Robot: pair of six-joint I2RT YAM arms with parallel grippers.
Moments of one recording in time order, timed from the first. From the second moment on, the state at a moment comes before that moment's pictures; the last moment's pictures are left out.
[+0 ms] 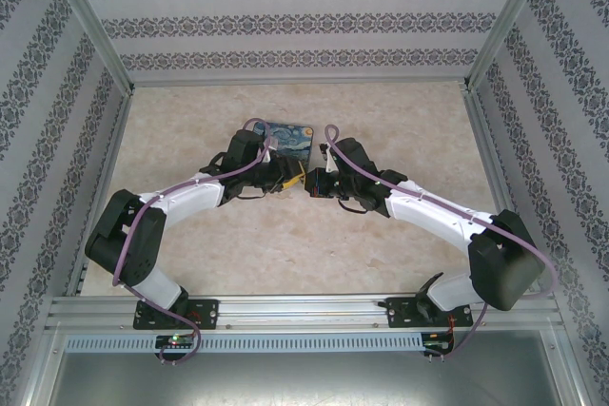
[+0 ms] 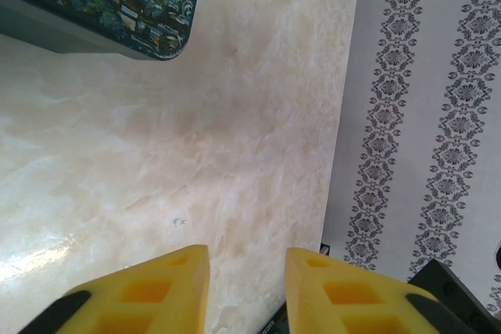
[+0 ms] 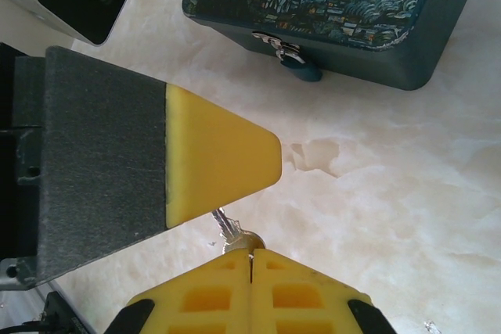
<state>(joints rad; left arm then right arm) -0.48 1.59 0.90 0.06 0.57 -1.09 0.68 1.42 0.92 -0.21 -0.26 0.71</state>
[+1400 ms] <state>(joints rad) -0.45 1.62 0.92 0.57 0.63 -1.19 0.51 1.37 0.84 0.21 -0.48 0.99</state>
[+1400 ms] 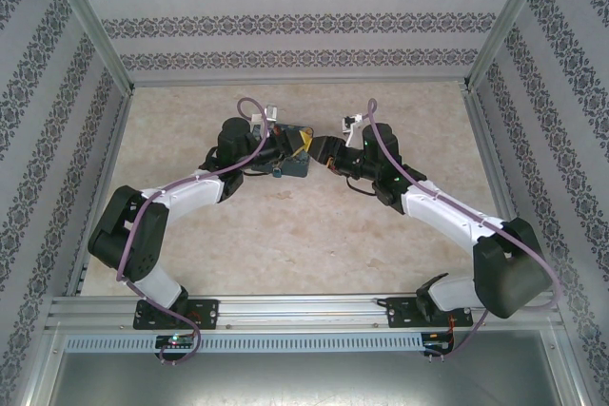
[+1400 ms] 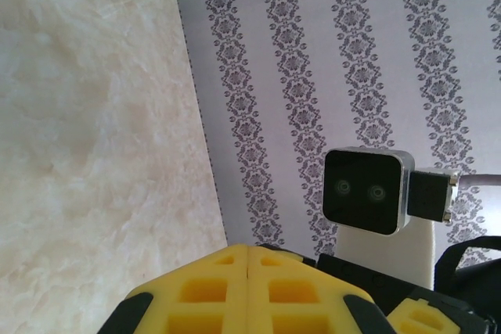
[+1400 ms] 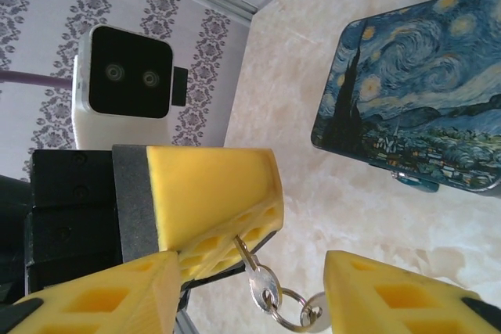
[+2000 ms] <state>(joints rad) -0.45 1.63 0.92 0.59 0.61 -1.22 0.50 1.41 0.83 0.29 -0.52 1.04</state>
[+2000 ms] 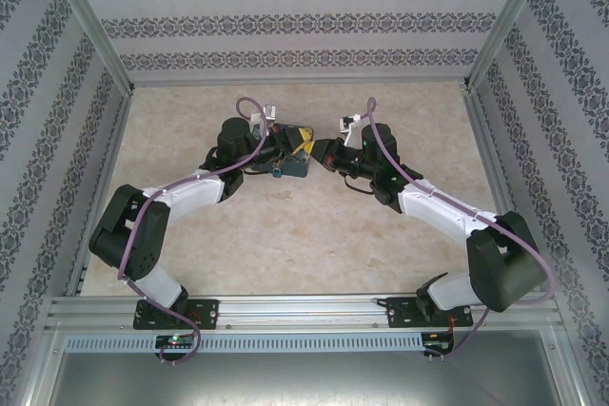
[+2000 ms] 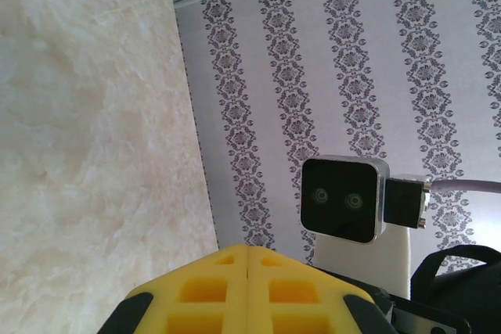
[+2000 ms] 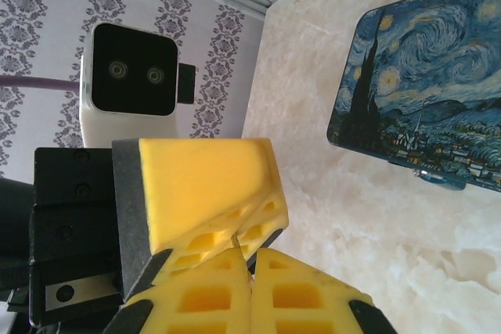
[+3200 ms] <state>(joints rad) -0.33 1.73 2.03 -0.89 0.42 -1.27 0.60 1.52 0.86 -0.05 -0.26 0.63</state>
